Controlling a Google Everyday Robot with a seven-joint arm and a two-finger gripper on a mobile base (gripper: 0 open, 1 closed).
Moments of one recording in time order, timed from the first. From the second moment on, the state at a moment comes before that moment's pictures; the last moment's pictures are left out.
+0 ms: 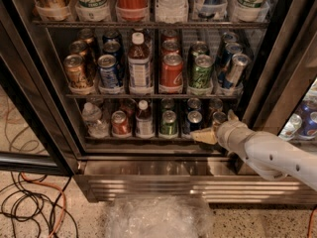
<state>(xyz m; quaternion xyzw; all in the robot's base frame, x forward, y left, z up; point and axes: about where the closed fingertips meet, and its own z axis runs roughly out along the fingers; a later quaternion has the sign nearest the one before) 0.645 -0.217 0.654 -0.23 0.82 0.01 0.52</state>
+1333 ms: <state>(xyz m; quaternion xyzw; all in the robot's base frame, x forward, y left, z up) 0.643 -0.213 0.648 -0.23 0.83 -0.01 0.51</state>
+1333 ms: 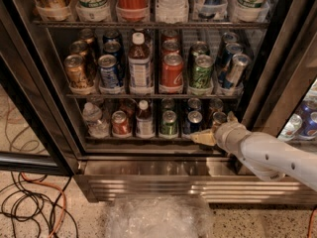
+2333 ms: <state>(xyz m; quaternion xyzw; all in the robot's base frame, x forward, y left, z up) 0.639 -0.211 0.643 -0.23 0.83 -0.02 0.50</state>
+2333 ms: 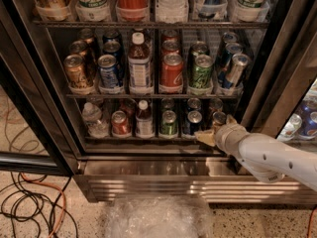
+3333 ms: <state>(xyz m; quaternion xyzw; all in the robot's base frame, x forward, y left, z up) 0.648 -0.214 0.632 -0.23 0.83 -0.05 0.50</state>
